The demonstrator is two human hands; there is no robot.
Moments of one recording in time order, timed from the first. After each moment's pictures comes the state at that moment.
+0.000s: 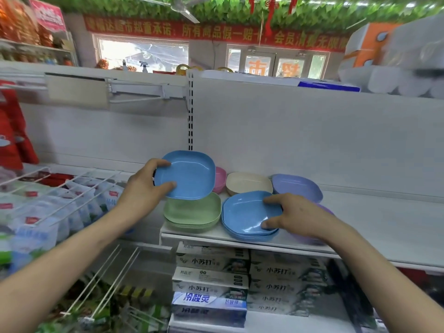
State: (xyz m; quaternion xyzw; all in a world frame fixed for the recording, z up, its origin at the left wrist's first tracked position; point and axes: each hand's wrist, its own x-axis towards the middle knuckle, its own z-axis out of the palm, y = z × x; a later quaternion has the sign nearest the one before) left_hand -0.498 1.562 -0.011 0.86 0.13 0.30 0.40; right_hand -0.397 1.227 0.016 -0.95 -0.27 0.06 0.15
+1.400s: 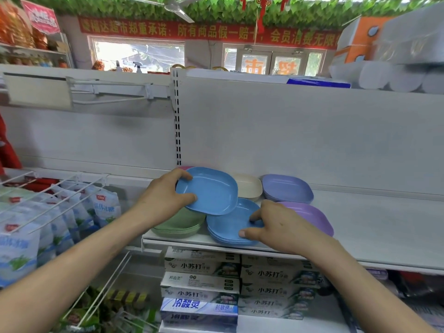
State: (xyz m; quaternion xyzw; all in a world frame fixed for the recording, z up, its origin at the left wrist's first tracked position) left_hand -0.476 1.490 0.007 0.91 0.13 0.19 0.35; right_hand -0.412 1.225 0.004 -0.95 -0.28 0.03 0.12
